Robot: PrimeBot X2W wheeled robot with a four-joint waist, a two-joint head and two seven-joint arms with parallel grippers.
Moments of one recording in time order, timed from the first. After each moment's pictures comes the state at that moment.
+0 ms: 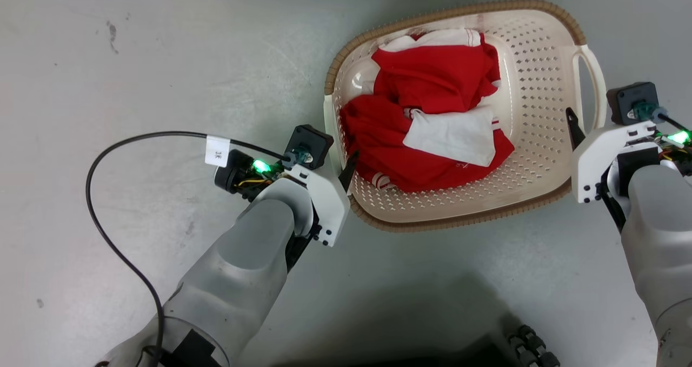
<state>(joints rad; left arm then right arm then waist) -0.90 0.05 -0.81 1.09 -0.51 -0.06 -0.19 -0.95 -0.18 -0.22 1.25 -0.42 0.13 -0.22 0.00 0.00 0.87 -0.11</state>
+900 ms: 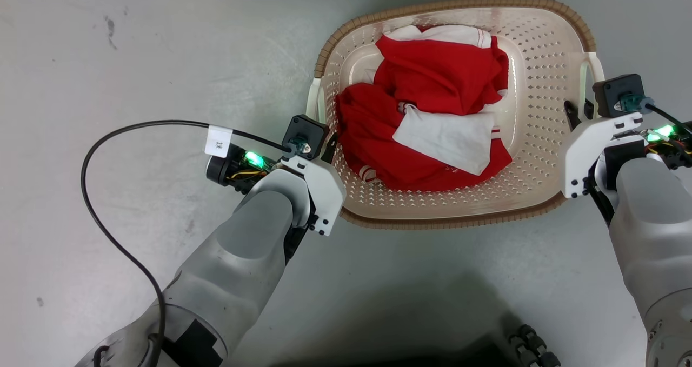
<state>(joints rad) -0.96 0.05 -0.92 1.14 -0.60 -0.04 -0.21 -0.98 -0.15 -0.27 1.28 -0.47 0.13 -0.19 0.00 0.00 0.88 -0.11</state>
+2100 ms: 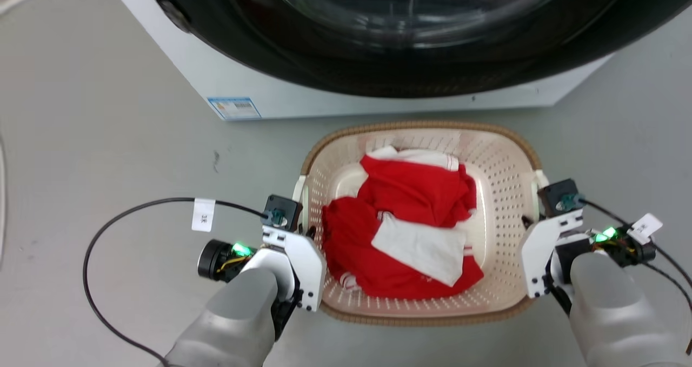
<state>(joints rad) -0.79 0.05 -0.97 1.24 -0.82 -0.06 -0.17 -0.75 -0.08 -0.21 1.29 -0.44 0.13 -0.11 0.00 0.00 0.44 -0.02</state>
